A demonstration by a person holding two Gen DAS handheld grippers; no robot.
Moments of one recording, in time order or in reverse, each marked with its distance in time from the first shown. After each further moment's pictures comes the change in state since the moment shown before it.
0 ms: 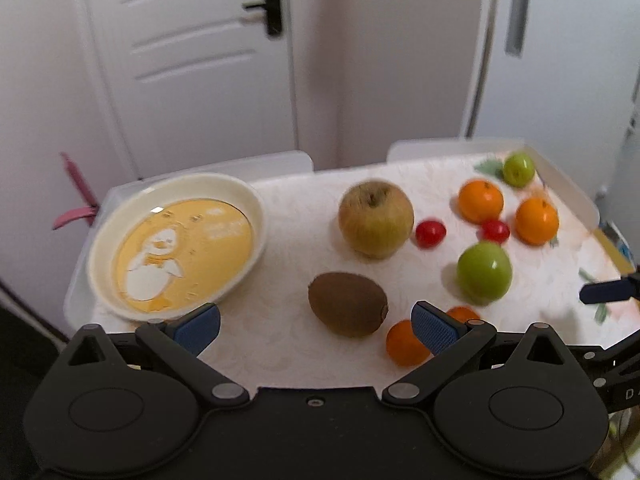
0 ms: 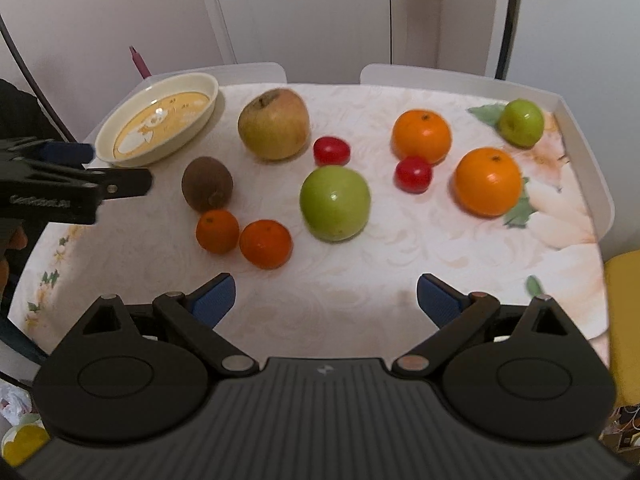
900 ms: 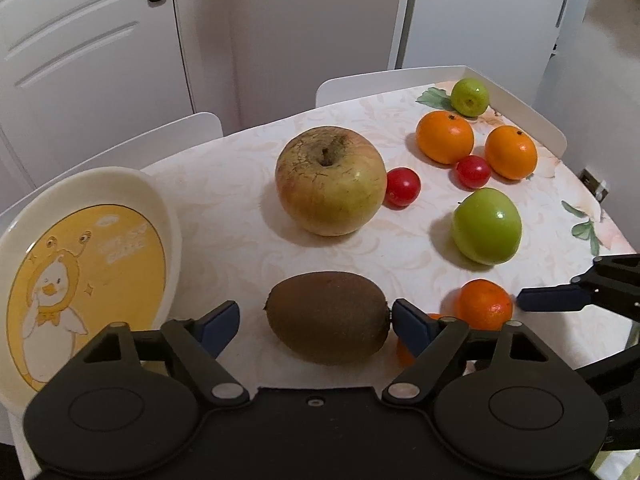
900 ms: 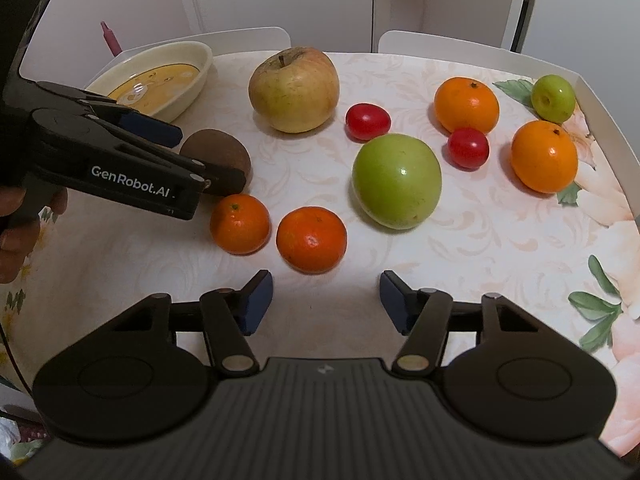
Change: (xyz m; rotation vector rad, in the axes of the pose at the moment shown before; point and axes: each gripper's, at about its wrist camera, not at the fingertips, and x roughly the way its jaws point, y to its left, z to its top) left arm 0.085 0.011 0.015 0.205 0.126 -0.263; right arm 0.048 0.049 -0.004 0.040 0.030 -0.105
